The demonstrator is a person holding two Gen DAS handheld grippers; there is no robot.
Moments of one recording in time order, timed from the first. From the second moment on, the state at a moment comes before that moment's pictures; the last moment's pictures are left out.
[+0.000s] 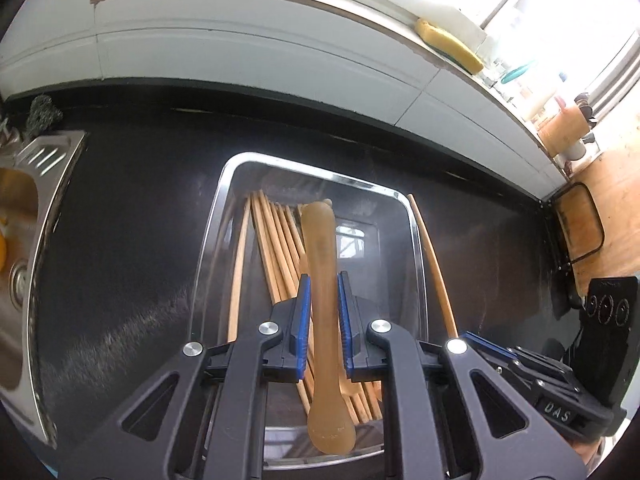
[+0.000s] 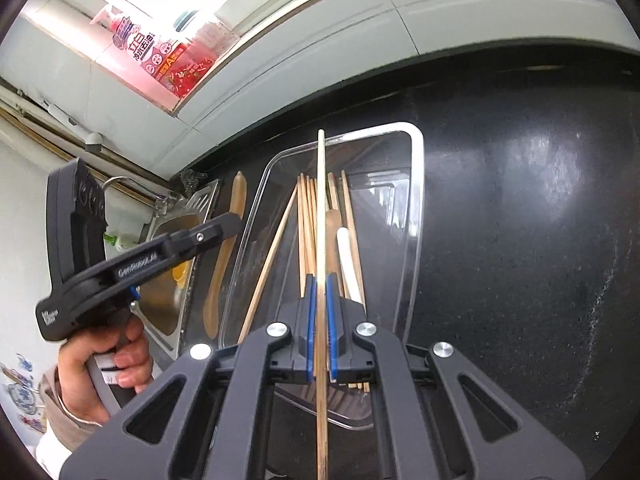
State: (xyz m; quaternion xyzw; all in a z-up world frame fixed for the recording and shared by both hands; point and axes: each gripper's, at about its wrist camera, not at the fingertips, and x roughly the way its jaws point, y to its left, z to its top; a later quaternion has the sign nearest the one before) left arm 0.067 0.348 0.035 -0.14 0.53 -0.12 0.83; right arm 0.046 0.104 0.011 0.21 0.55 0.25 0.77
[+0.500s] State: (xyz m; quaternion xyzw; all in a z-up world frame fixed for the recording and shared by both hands) left arm 0.084 0.357 0.041 -0.15 0.52 -0.10 0.83; right arm 0.060 0.141 0.004 0.10 0.57 0.21 0.79
